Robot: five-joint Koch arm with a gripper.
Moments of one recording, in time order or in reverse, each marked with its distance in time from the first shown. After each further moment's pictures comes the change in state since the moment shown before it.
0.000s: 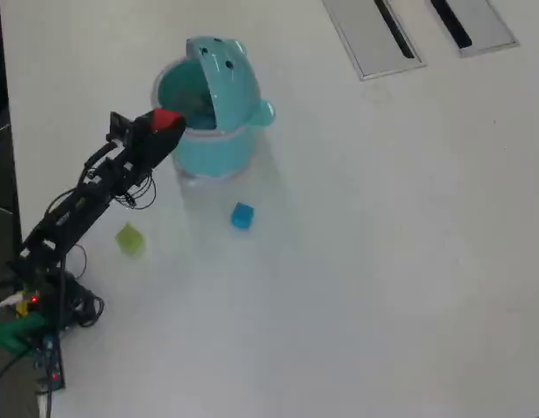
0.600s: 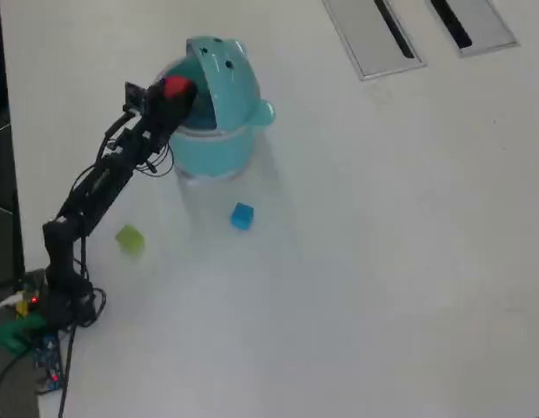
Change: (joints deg) arm -3.4 -24.3 -29.4 0.0 -0.4
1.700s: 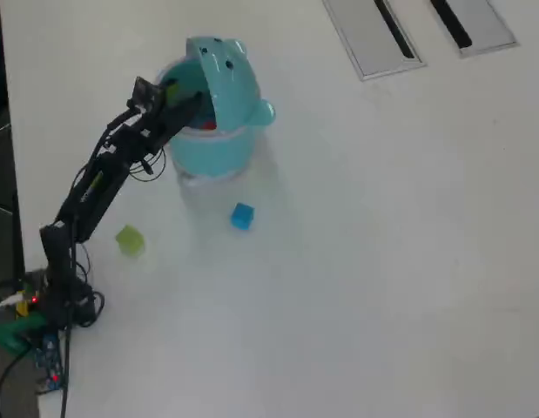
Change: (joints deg) arm 5.0 4.6 -11.3 24.7 8.8
